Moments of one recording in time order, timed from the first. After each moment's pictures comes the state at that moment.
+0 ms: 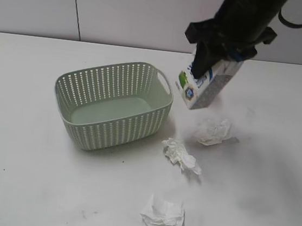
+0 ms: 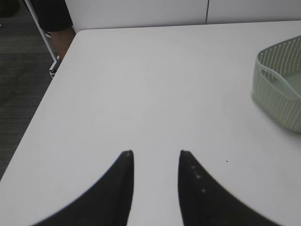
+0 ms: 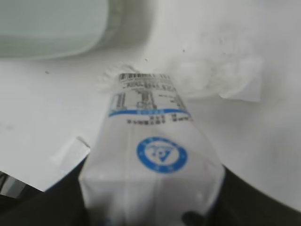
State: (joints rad) left arm -0.04 0.00 -0.50 0.00 1.05 0.10; right arm 0.47 1.90 -1.68 0.20 1.21 -0.09
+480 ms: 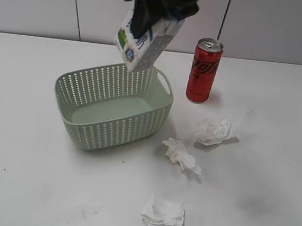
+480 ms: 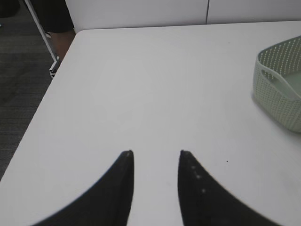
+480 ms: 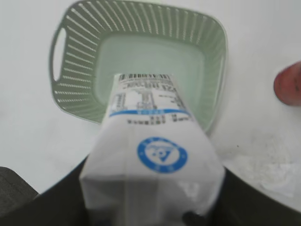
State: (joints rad) left arm -0.04 0.00 -0.50 0.00 1.05 0.10; right arm 0.67 1.99 -2.00 0.19 1.20 -0.09
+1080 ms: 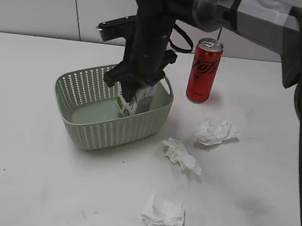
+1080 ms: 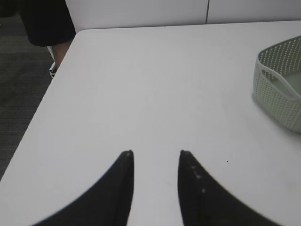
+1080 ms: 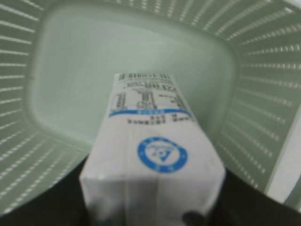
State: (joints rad) left arm -0.04 0.00 -0.50 0.00 1.05 0.10; right arm 0.71 2.37 -2.11 0.03 1.13 -0.09
